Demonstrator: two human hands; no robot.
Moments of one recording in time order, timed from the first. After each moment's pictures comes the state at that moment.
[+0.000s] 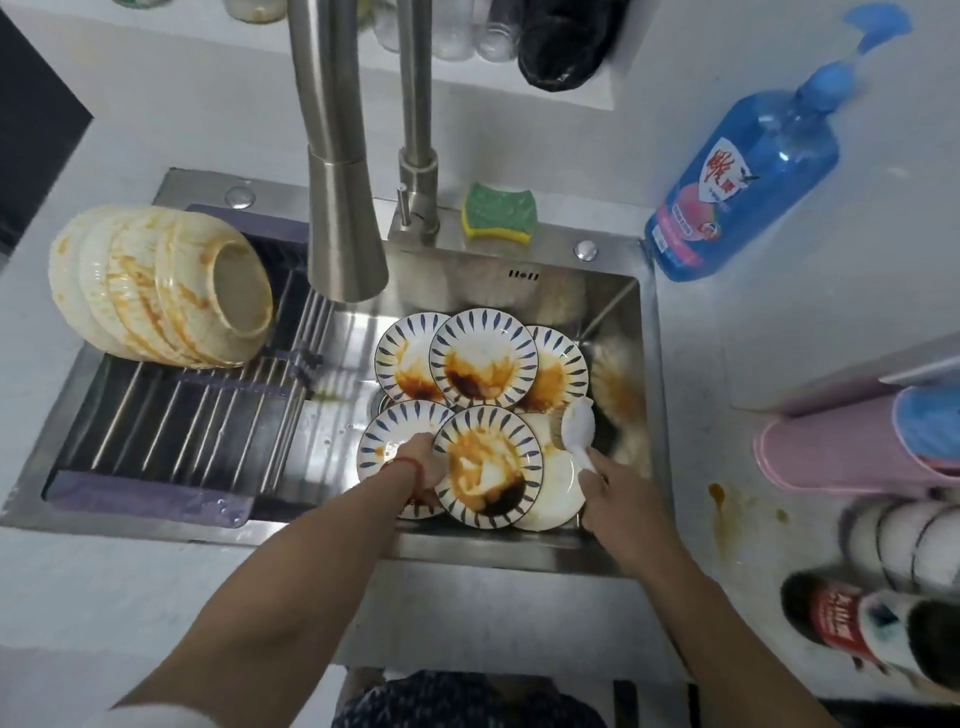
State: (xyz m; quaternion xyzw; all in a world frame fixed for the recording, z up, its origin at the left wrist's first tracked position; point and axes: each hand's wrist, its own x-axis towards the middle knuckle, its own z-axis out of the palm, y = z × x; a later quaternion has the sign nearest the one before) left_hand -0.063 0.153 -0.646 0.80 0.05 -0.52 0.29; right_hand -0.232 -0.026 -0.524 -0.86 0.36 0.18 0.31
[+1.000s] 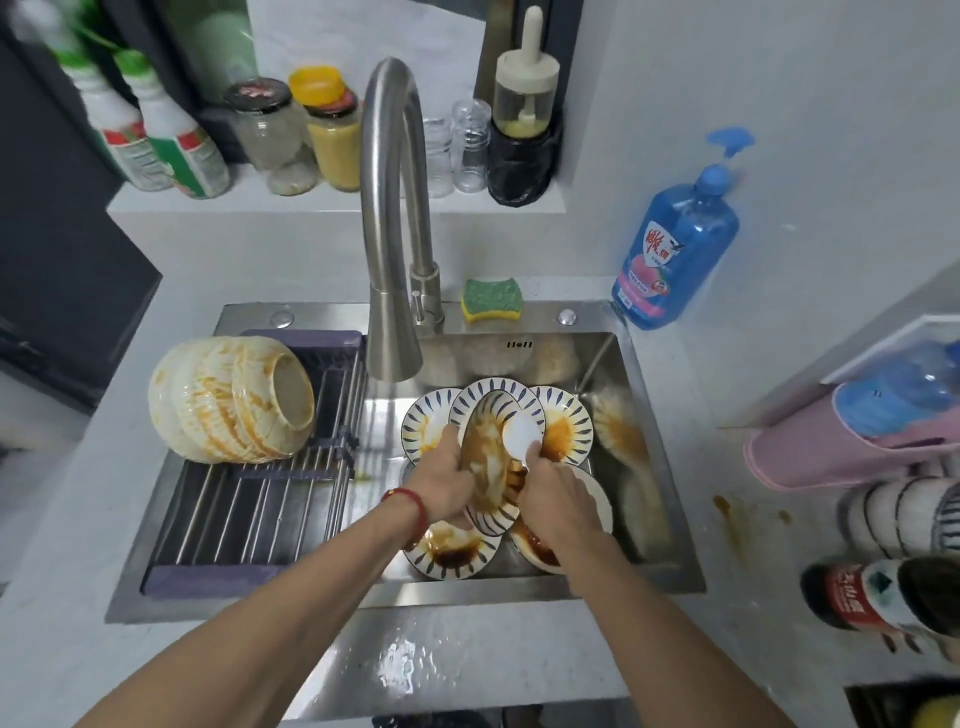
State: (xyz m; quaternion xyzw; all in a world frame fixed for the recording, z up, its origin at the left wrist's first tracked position) left_hand -0.057 0.178 -0.486 0.79 -0.11 -0.43 0.41; right_hand -0.162 0.054 -0.490 -0.89 0.35 0.17 0.24
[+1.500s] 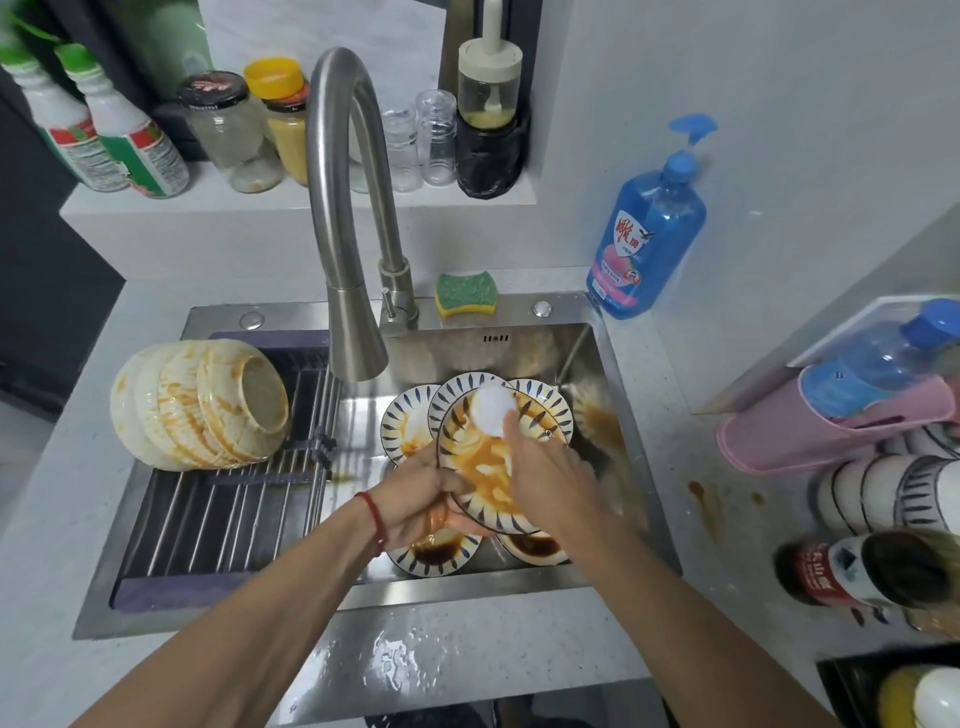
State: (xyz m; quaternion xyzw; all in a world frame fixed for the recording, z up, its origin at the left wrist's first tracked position) left_hand -0.067 0.179 -0.478 0.49 0.03 -0.62 0.61; right_hand -0.166 0.036 -0.446 -0.94 0.24 0.13 0.19
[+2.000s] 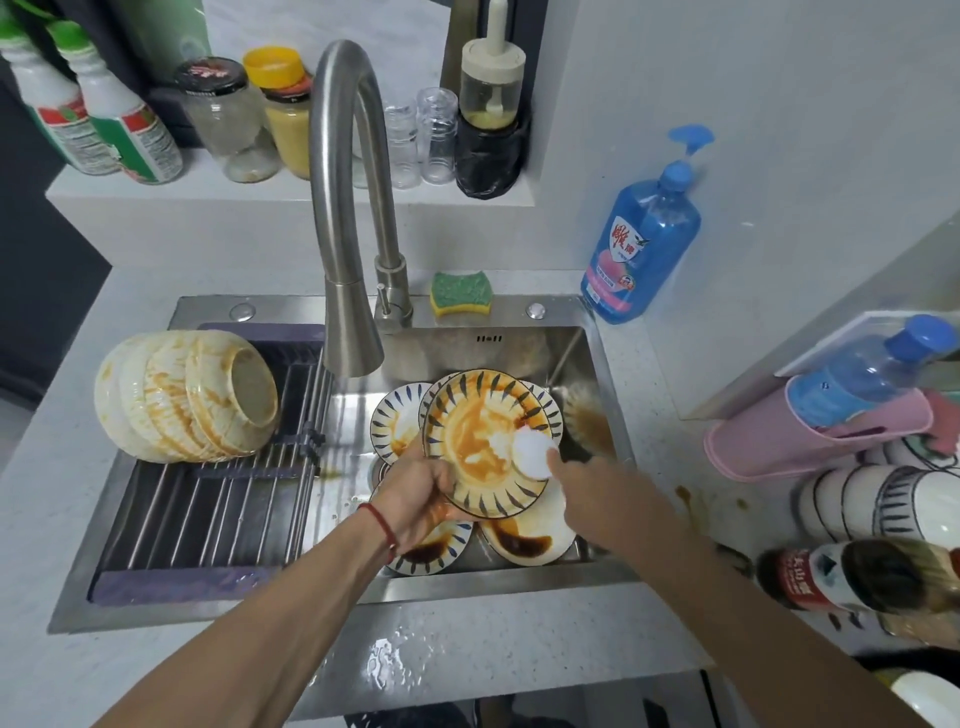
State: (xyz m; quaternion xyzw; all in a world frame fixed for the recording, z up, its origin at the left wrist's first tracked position) left_hand -0.083 0.167 -0.479 0.49 0.10 -0.53 0.68; right_hand -0.211 -0.014 -0.434 -0.96 0.16 0.24 0.06
